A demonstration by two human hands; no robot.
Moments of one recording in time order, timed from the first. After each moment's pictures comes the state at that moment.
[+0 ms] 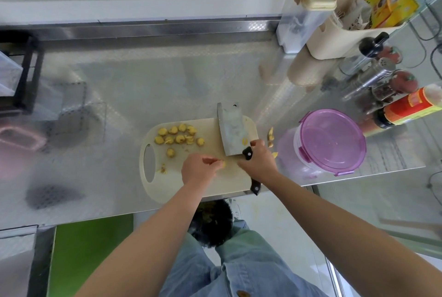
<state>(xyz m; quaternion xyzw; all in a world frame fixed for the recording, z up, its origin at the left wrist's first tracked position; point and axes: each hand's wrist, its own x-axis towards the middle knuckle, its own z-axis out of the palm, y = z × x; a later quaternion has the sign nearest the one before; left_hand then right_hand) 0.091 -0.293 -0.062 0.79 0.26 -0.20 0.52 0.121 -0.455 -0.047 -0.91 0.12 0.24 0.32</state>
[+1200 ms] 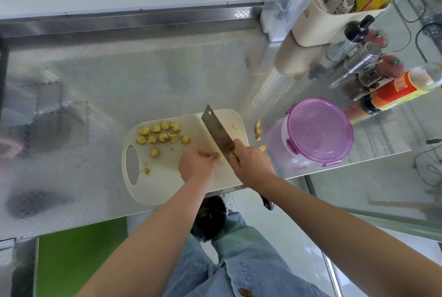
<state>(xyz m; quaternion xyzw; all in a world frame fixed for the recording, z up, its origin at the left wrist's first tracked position) 0.105 -0.325 -0.090 0.77 0.36 -0.18 0.50 0.104 -0.463 -0.034 -0.97 -0.07 0.20 0.15</state>
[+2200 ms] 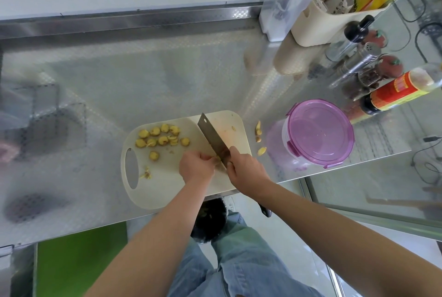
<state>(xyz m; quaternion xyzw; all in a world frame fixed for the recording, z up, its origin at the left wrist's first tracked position) 0.110 -0.324 -0.092 0.76 0.35 -0.19 0.51 0.099 -0.454 -0.039 -0.95 -0.08 0.26 0.16</state>
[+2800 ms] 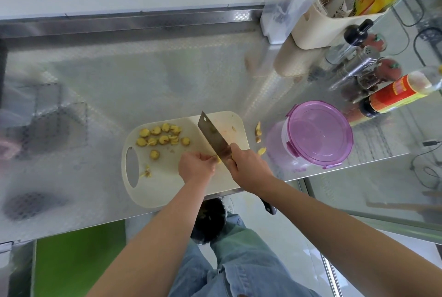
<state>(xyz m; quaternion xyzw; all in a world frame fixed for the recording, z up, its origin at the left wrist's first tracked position) 0.108 -0.326 -0.088 0.75 0.37 -0.18 0.52 0.105 -0.458 -0.026 -0.95 -0.09 0.25 0.16</state>
